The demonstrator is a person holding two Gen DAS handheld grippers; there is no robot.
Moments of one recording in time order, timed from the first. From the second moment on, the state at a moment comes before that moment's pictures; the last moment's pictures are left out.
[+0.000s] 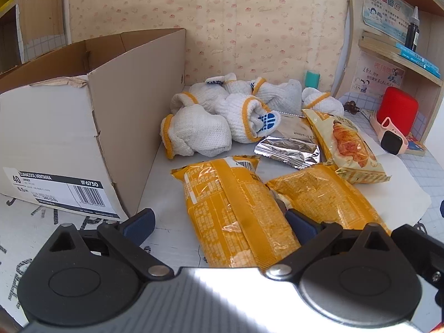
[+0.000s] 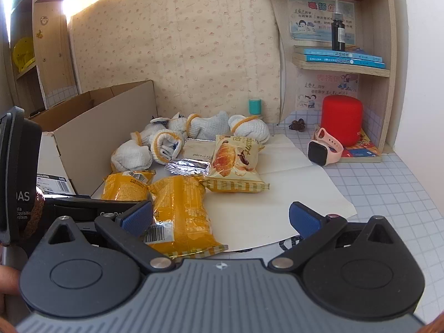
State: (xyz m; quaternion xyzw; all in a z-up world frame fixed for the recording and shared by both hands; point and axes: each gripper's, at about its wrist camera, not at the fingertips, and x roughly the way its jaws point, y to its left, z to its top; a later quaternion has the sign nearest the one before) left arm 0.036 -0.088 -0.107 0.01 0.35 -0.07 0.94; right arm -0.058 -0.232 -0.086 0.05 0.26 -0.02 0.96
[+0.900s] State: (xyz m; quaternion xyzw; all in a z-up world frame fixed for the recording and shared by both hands) left arm 0.039 -0.053 -0.103 0.02 0.35 -0.14 0.93; right arm 0.016 -0.200 -0.115 0.00 0.36 0.04 0.93
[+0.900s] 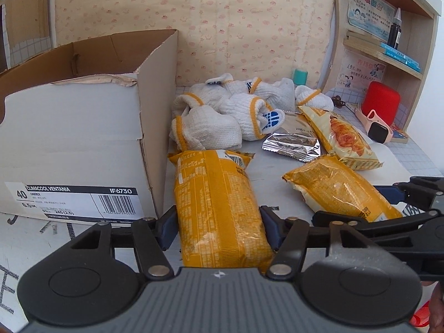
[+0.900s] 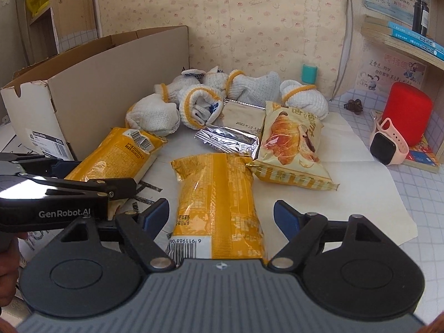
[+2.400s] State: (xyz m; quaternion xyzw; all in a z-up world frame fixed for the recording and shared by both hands) left arm -0.019 -0.050 -0.020 0.02 0.25 -0.11 0.96; right arm -0.035 -0.189 -0.036 0.01 0.24 0.03 0.97
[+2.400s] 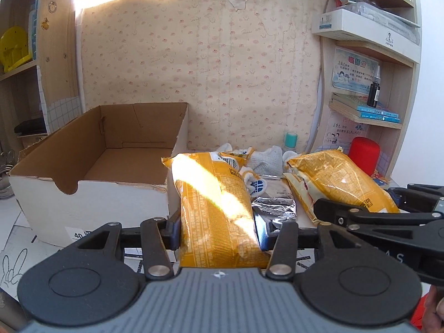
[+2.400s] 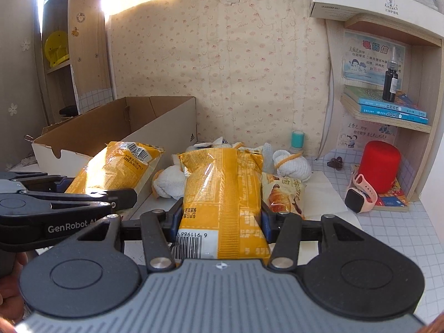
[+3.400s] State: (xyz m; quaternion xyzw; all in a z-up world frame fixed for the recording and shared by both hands) left arm -0.018 0.032 0.017 -0.02 0.20 -0.04 0.98; right arm -0.012 -0.119 0.013 -0.03 0.21 0.11 0.97
